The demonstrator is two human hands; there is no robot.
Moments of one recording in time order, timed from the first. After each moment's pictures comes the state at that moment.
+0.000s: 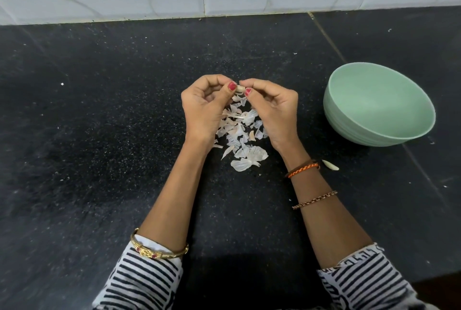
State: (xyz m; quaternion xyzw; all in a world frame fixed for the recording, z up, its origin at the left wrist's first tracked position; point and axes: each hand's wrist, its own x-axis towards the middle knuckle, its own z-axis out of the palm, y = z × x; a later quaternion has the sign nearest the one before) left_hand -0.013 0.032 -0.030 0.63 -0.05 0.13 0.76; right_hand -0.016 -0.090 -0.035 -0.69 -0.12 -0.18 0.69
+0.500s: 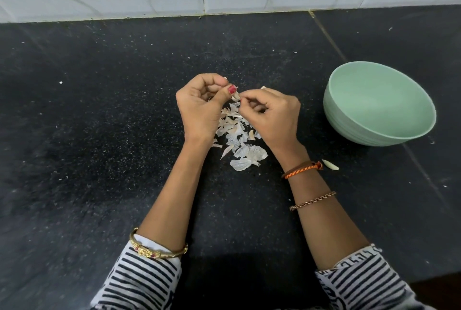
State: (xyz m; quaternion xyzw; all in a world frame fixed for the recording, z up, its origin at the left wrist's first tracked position) left_hand -0.011 0.032 -0.033 0.65 -0.02 0.17 0.74; right_hand -0.010 -0.092 -0.049 -0.82 -0.17 -0.38 0.40
